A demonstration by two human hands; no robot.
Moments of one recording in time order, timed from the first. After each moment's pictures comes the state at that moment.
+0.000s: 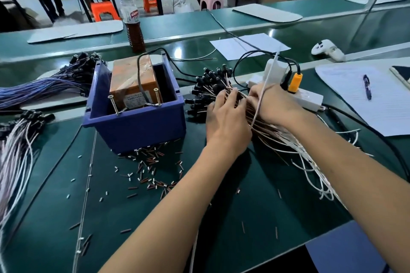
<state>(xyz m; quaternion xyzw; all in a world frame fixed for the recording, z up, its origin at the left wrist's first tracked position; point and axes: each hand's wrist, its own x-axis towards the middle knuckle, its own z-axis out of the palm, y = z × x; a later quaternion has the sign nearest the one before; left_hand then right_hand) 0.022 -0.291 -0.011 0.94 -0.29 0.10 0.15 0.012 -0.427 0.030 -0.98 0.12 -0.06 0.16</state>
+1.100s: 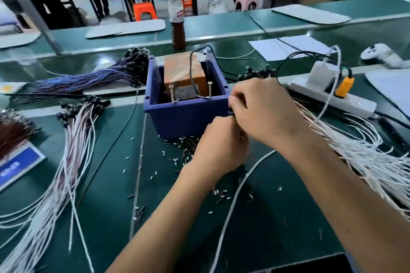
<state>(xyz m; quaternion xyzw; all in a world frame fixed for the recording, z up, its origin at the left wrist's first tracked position) -0.015 -0.169 0.023 0.92 -0.22 -0.02 0.33 -0.030 -0.278 0.081 -0.97 -0.01 -0.17 0.18</state>
